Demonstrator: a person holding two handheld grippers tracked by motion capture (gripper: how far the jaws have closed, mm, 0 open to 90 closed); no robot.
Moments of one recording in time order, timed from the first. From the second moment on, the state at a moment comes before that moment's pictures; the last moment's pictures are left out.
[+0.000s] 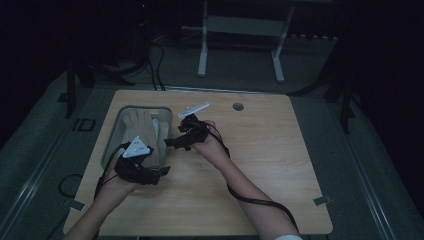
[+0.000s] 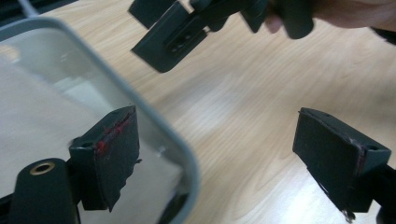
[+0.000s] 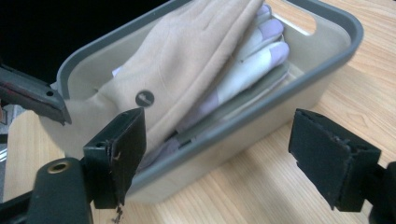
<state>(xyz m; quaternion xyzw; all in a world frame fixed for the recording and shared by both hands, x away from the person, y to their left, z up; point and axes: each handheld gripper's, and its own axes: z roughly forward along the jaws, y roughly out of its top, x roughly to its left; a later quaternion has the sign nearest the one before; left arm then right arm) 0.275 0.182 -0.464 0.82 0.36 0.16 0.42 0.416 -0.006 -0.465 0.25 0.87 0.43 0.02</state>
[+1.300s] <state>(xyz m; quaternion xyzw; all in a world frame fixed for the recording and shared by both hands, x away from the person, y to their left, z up) 0.269 0.094 -0.526 0.85 0.27 0.07 0.44 0.392 -0.110 -0.517 0.27 0.87 0.41 0.05</state>
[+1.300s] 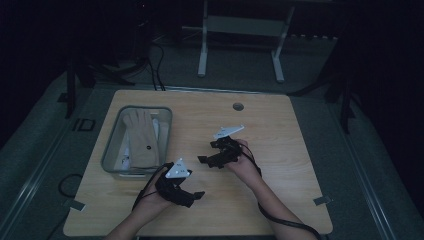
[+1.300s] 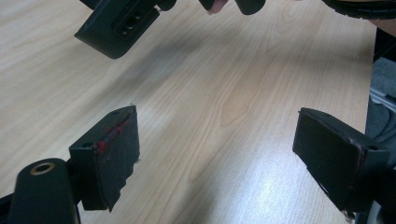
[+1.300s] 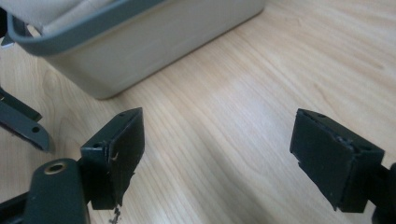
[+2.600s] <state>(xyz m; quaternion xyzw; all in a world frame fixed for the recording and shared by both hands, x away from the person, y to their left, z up) 0.273 0.072 -0.566 0.85 0.26 0.03 0.45 0.370 -0.161 -0.564 0.29 0.87 0.41 0.06</state>
